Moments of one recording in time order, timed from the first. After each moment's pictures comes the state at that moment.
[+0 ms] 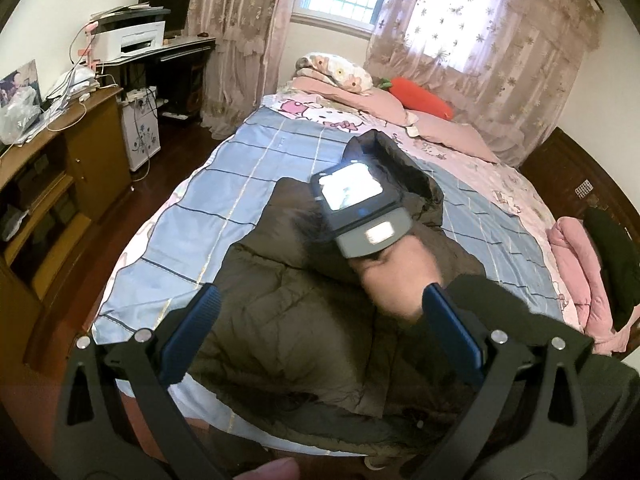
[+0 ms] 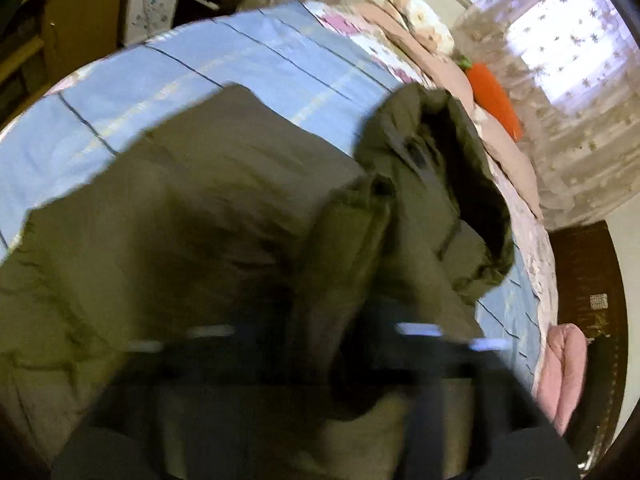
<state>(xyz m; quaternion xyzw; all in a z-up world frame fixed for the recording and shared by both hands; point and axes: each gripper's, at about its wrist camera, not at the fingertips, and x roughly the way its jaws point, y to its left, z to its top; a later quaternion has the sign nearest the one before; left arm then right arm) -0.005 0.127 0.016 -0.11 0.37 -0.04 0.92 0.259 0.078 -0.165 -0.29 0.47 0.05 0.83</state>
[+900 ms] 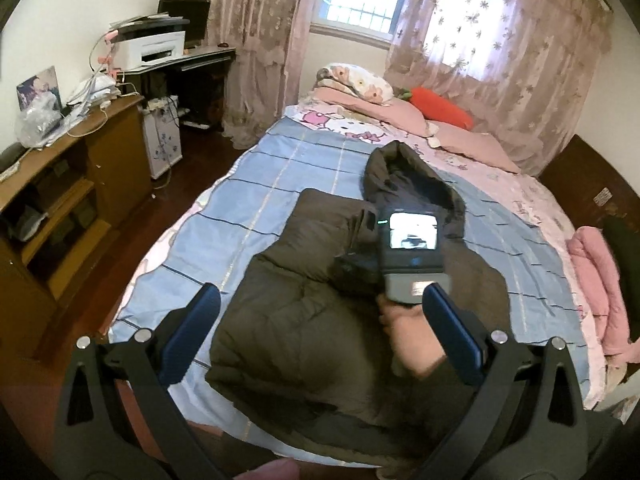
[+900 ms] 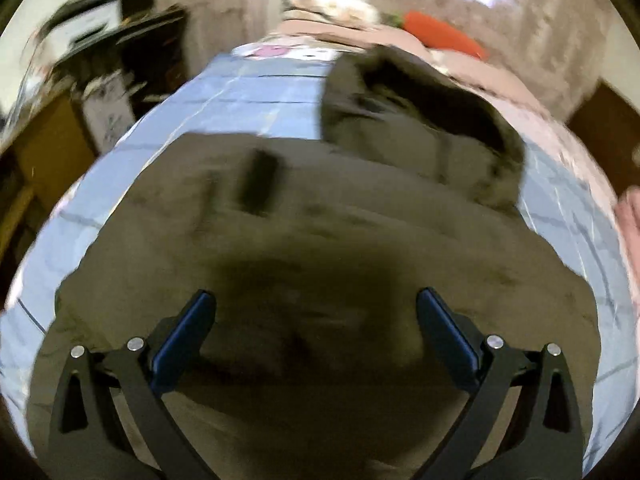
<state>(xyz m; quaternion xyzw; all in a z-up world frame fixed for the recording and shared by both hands) -0.005 0.130 0.013 -0.10 0.36 0.00 0.93 0.244 0.027 -0.188 -0.08 0.44 0.03 0.89</state>
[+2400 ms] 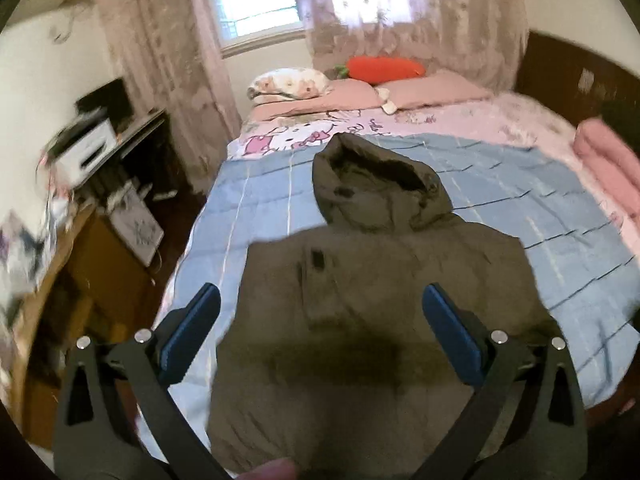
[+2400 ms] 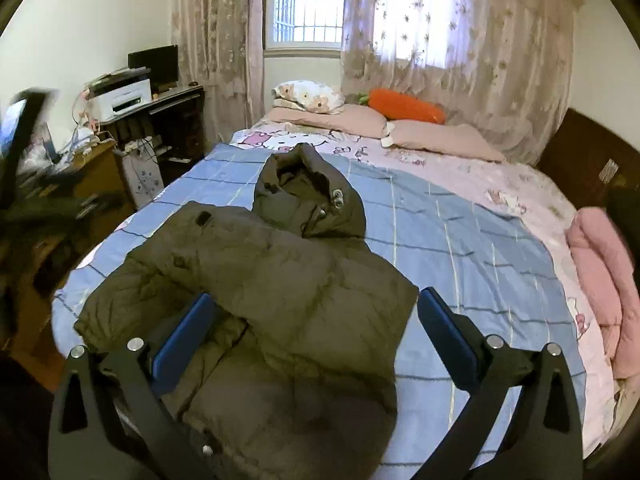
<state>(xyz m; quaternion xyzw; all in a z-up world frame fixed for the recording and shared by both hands) 0.125 -0.015 0.024 0.12 0.36 -0.06 0.92 -0.006 -0.249 0.021 -0.02 0.34 0.05 0.94</state>
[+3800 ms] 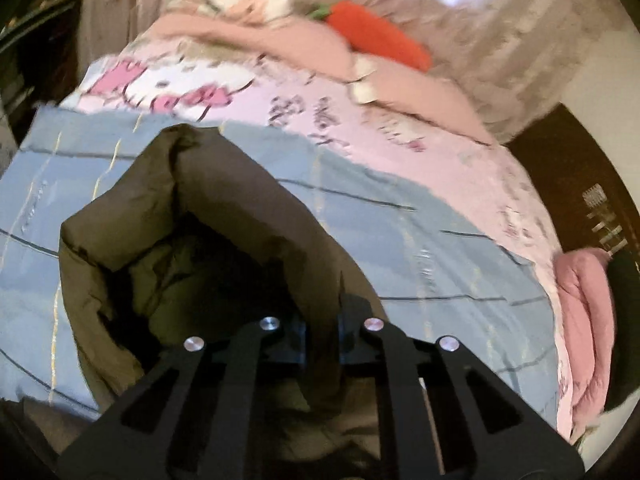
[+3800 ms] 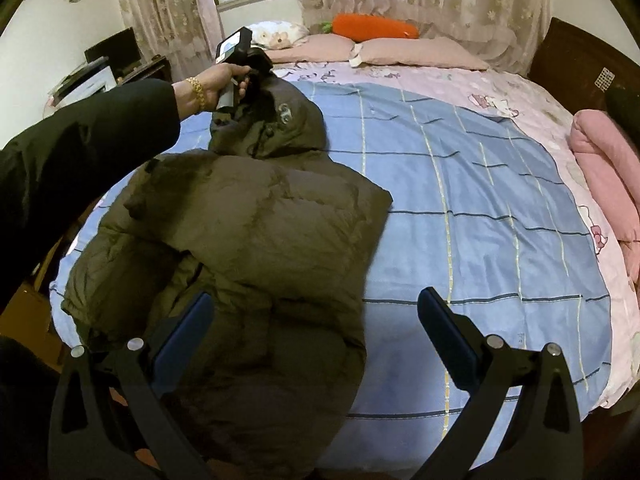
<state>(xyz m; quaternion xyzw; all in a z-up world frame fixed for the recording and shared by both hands) 0.572 -0.147 -0.116 -0.12 0.45 -0.16 0.87 0.006 -0.319 -0.055 0.05 0.43 0.04 0.90</state>
